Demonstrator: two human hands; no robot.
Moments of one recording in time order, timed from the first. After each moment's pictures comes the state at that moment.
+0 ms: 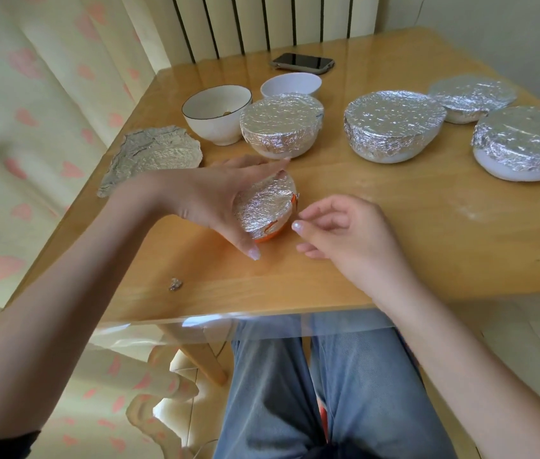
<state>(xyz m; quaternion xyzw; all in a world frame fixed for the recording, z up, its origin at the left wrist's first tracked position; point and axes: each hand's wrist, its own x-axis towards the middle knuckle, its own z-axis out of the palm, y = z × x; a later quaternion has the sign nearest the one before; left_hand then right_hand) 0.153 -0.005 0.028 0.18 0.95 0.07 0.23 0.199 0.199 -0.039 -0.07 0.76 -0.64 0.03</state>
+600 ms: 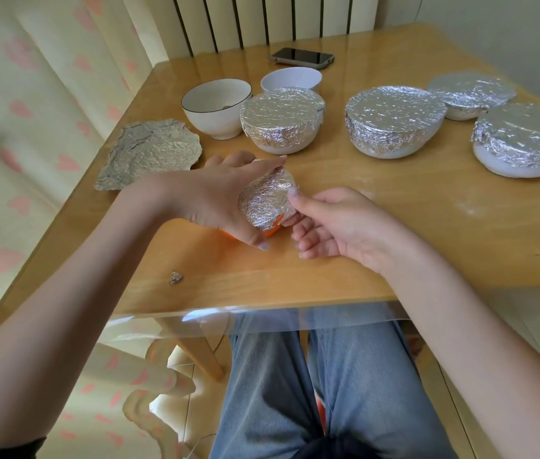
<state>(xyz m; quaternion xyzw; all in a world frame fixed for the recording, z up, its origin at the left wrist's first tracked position) 0.165 0.007 0.025 0.13 0.97 0.04 0.19 0.184 0.191 -0.012 -0.03 0.68 -0.68 0.28</state>
